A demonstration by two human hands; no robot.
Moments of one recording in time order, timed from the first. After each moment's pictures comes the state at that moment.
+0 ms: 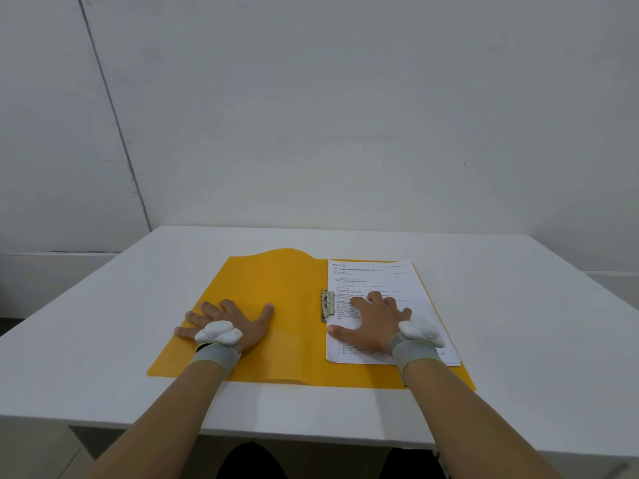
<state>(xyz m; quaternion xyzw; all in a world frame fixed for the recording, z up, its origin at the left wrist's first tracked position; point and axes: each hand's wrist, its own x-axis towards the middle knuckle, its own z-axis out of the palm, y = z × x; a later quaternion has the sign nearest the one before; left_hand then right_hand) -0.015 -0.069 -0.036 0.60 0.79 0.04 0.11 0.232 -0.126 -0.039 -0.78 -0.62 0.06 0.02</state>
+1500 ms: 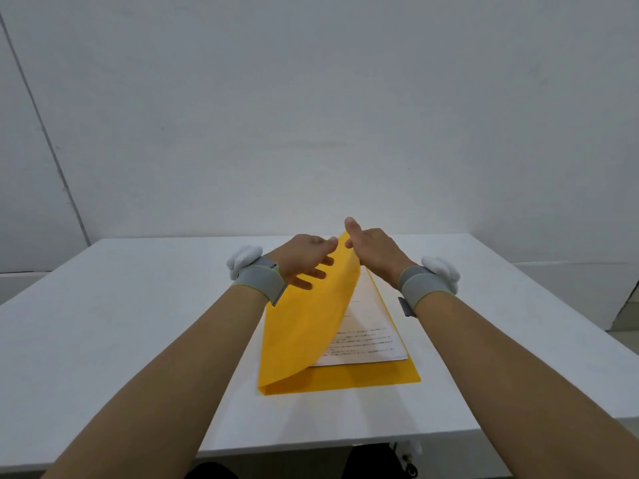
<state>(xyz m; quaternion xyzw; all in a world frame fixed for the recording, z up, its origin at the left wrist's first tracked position) 0.148 -0.093 0.096 0.73 0.47 0.17 0.47 0.290 -0.145 0.088 -0.72 -0.55 0.19 0.39</state>
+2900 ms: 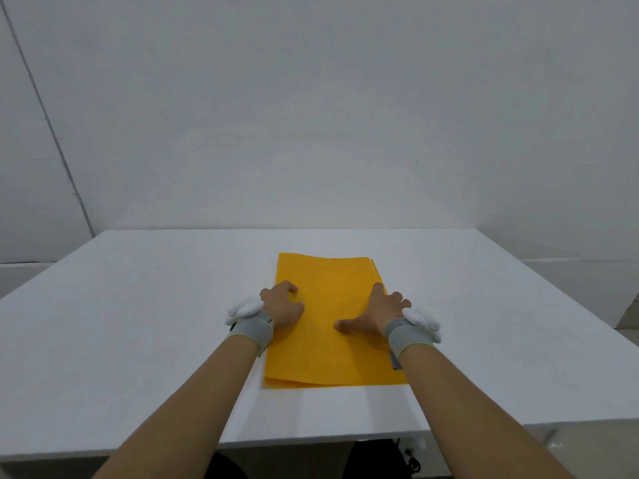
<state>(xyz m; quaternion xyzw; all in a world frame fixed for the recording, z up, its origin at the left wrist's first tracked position) 0.110 -0.068 -0.022 0.76 0.58 0.13 0.27 0.288 -0.151 -0.014 -0.88 -0.46 0.13 0.04</state>
